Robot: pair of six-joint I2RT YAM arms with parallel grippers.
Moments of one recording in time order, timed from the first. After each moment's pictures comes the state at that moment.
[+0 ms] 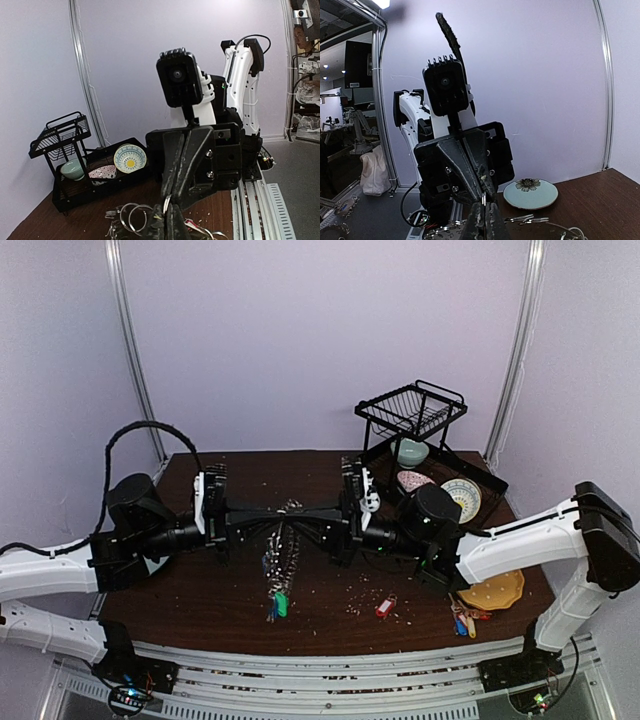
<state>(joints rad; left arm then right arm) -0.94 0.98 0.62 0.46 0.42 0.12 1.08 1.61 0.86 1.08 -0.40 0.22</state>
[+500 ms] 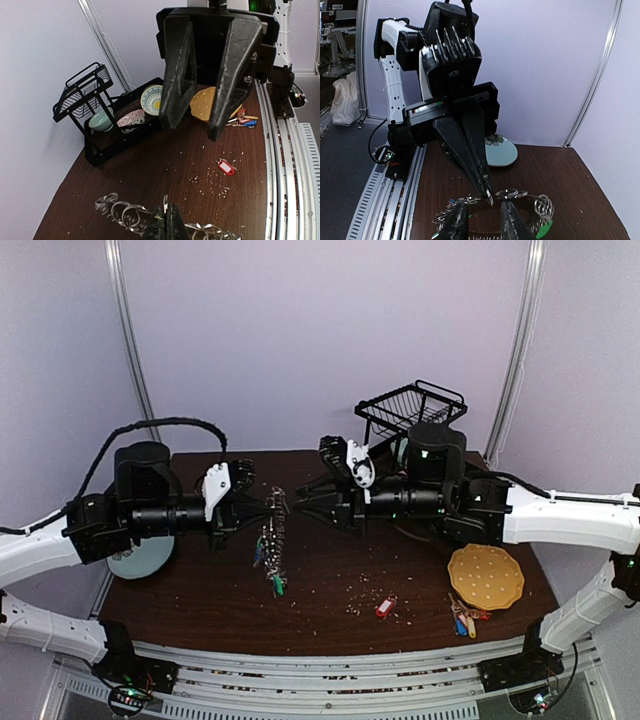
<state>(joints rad) -0.95 0.99 0.89 -0.15 0.22 0.39 1.04 1.42 1.13 0.21 -0.40 -0.24</state>
